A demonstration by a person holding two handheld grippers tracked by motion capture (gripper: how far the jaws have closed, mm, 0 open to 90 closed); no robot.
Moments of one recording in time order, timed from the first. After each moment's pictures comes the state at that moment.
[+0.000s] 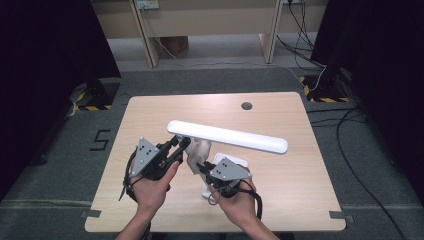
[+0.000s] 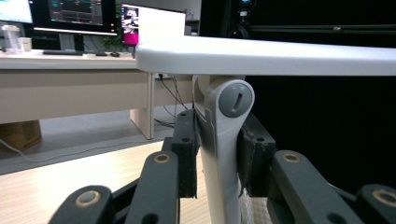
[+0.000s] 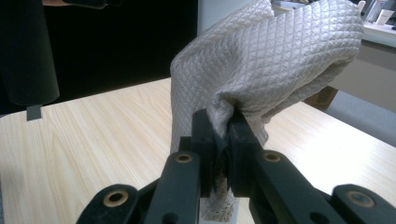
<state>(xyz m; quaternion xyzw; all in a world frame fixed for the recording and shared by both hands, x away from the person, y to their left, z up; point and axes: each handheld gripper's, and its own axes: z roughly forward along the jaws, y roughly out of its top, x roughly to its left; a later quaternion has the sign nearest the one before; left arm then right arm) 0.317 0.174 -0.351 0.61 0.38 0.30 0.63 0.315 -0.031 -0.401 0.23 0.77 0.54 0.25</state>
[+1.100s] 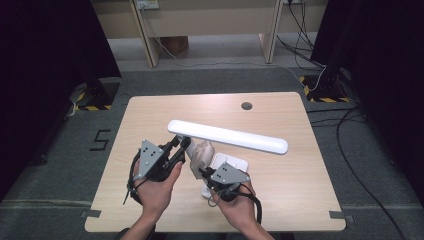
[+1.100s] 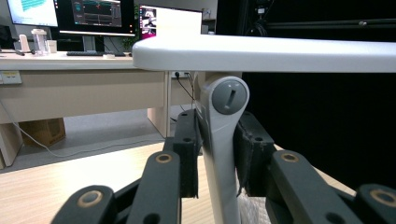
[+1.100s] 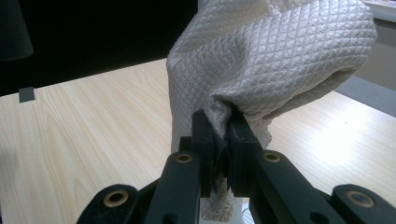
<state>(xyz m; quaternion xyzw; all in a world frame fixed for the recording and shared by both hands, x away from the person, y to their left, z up) 0.313 0.165 -0.351 0.60 0.39 0.33 0.61 0.314 -0.032 -0.424 0.26 0.78 0.52 0.23</state>
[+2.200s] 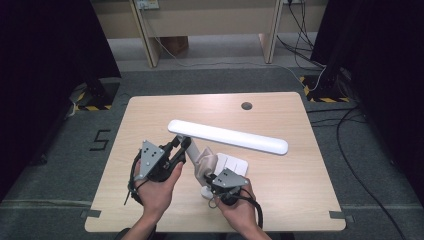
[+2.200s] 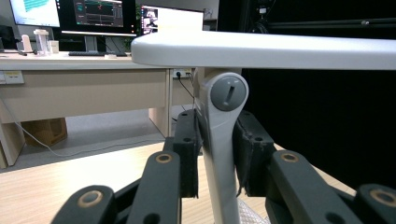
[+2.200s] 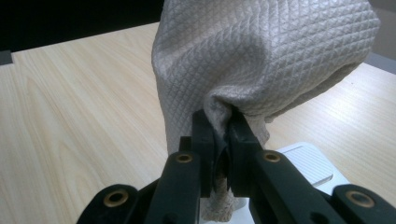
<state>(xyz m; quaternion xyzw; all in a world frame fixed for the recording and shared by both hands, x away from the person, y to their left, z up) 0.313 0.164 -0.352 0.60 0.39 0.33 0.61 0.314 -0.037 -0.457 0.29 0.80 0.47 0.22</state>
